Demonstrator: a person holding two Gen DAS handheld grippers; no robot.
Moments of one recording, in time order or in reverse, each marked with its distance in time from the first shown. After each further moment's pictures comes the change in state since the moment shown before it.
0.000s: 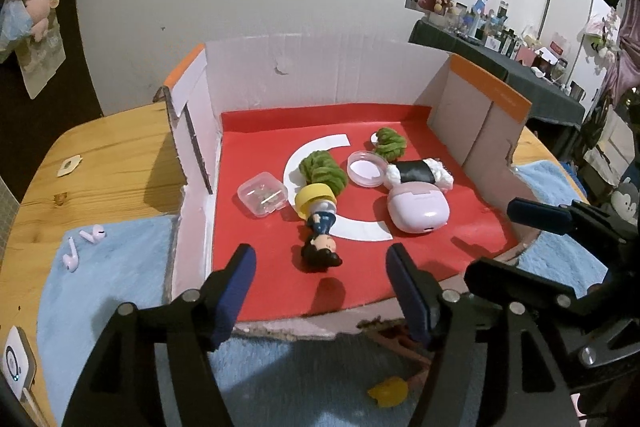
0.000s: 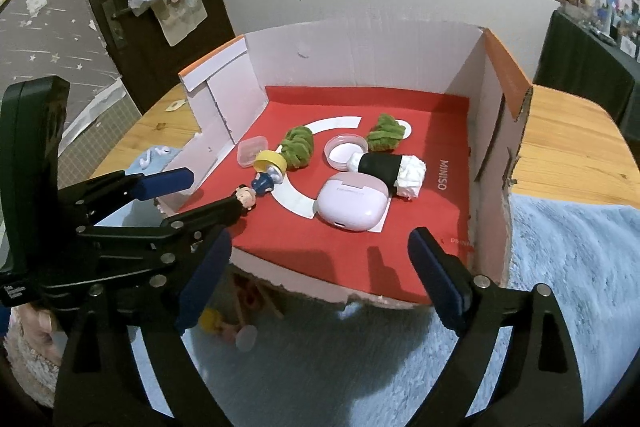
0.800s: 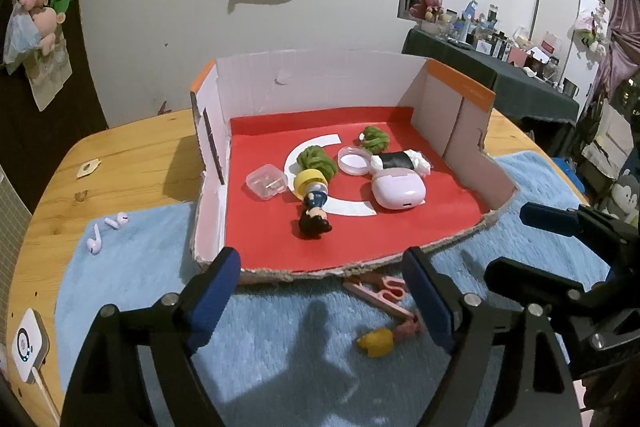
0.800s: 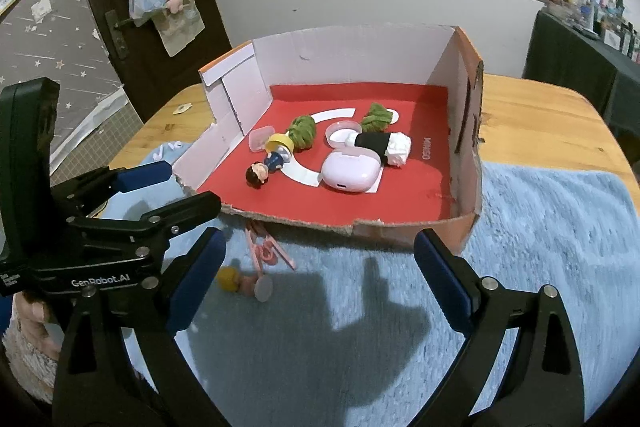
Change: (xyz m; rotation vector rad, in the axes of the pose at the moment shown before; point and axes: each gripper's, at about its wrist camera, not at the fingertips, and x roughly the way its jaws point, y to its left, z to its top) left arm -0.042 -0.009 -0.026 0.031 -0.049 0.013; right arm -0.039 0.008 -0.032 0.025 -0.045 -0.021
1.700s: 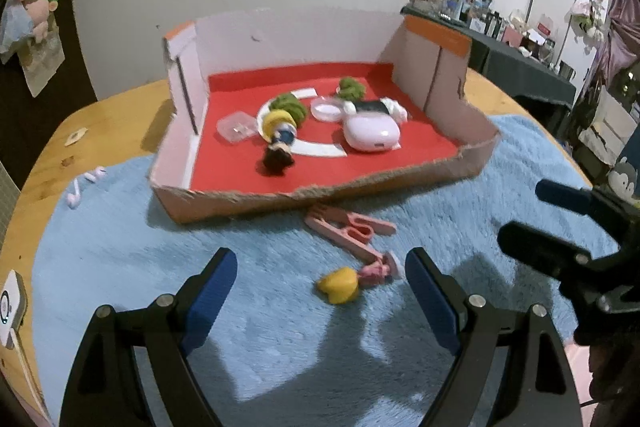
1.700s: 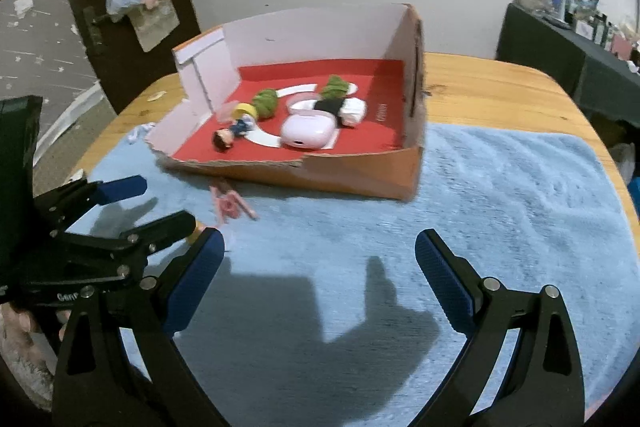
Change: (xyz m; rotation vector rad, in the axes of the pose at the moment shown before) left arm 0.010 -0.029 -0.038 0.012 0.076 -0.012; right arm -0.018 -0.015 -0.036 0.026 0.011 -0.111
